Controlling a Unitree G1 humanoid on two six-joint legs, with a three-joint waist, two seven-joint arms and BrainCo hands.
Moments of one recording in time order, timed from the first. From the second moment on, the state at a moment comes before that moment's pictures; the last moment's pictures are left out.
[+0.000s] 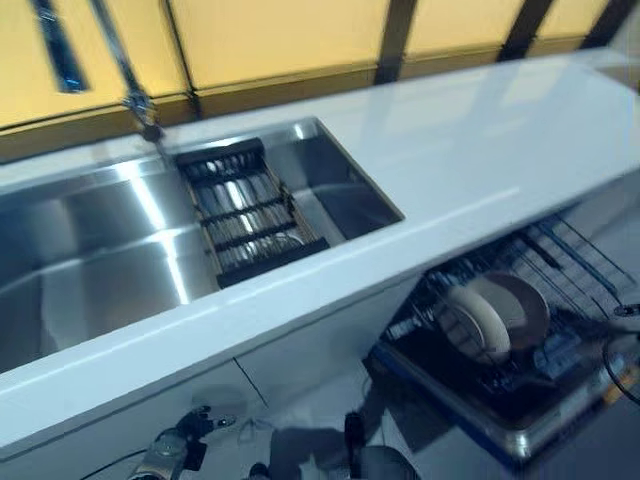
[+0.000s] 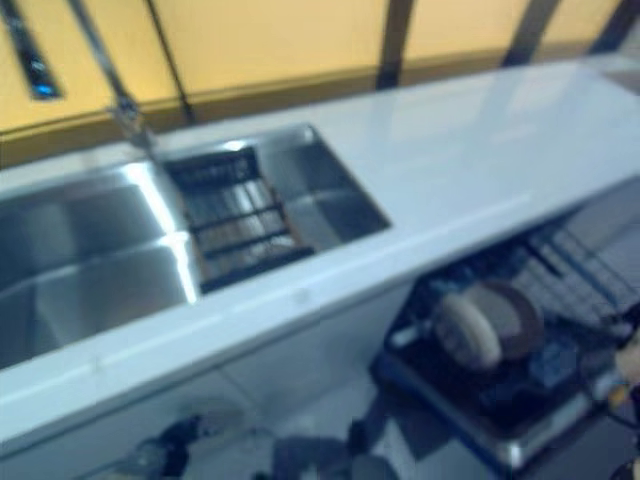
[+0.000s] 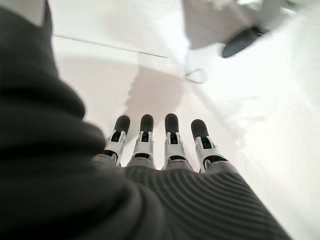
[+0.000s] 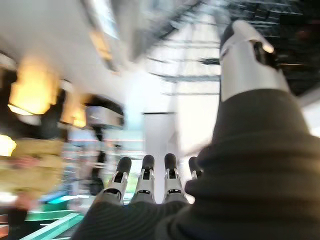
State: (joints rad) left arm -0.06 0.42 -0.20 1.05 -0.12 0.08 -0.01; right arm -0.30 -0.99 -0.04 0.65 -0.29 0.52 -0.04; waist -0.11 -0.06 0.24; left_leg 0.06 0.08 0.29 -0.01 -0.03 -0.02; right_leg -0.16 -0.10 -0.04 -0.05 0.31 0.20
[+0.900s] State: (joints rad) left arm -0.09 0.50 -0.08 1.13 -0.18 0.22 0.11; right arm -0.20 -0.79 -0.04 1.11 0.00 0.44 -0.03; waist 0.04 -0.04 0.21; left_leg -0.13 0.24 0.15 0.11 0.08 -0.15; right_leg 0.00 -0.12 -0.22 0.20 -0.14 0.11
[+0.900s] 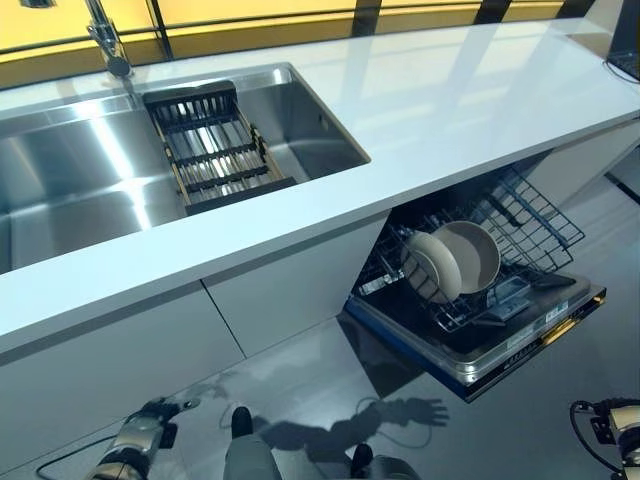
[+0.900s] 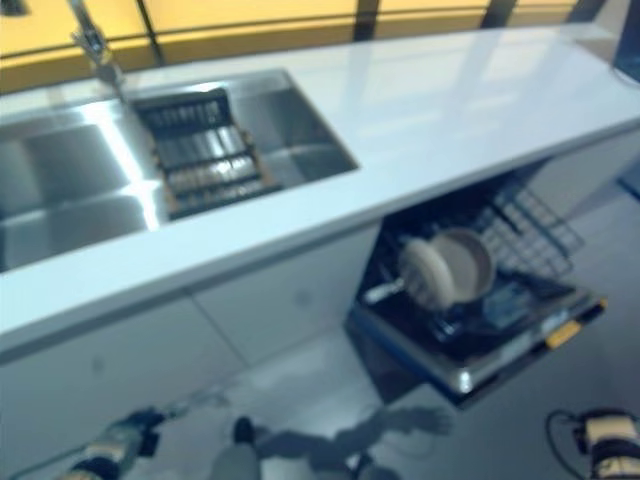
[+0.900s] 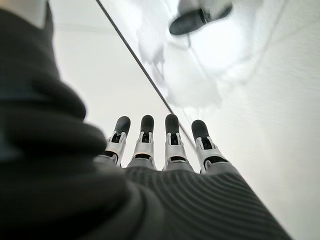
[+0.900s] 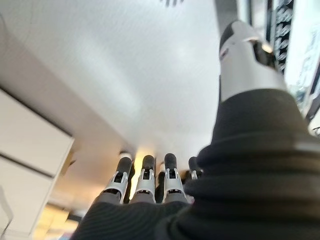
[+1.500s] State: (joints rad) left arm -0.21 0.45 -0.11 1.12 -0.19 0.16 0.08; right arm 0.00 -0.76 -0.15 1.19 0.05 0.45 -0.08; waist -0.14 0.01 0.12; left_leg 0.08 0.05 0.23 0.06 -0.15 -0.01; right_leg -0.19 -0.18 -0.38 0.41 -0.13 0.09
